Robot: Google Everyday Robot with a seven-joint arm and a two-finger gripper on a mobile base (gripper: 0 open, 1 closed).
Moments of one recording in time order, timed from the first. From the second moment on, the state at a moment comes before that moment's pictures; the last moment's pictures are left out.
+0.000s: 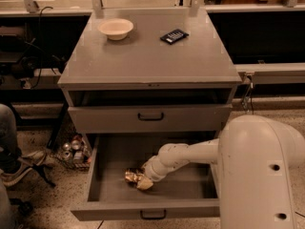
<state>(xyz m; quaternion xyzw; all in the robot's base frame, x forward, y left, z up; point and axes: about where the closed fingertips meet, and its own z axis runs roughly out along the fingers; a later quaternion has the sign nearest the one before) 0.554 0.043 0.355 -0.62 0.74 0.18 0.21</state>
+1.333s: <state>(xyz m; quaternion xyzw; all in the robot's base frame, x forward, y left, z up) 0.550 -0.057 0.535 -0.62 0.70 0.16 0.31</state>
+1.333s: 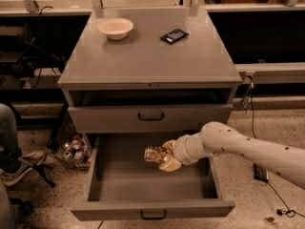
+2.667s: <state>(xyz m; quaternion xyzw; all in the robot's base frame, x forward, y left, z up) 0.532 -0.135 0.745 -0.62 0.67 0.07 0.39</state>
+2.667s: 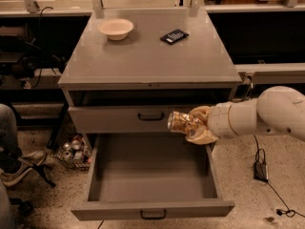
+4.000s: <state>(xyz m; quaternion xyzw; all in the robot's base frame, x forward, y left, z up) 0.604 -0.160 0.880 -0.61 0.69 0.08 0.39</state>
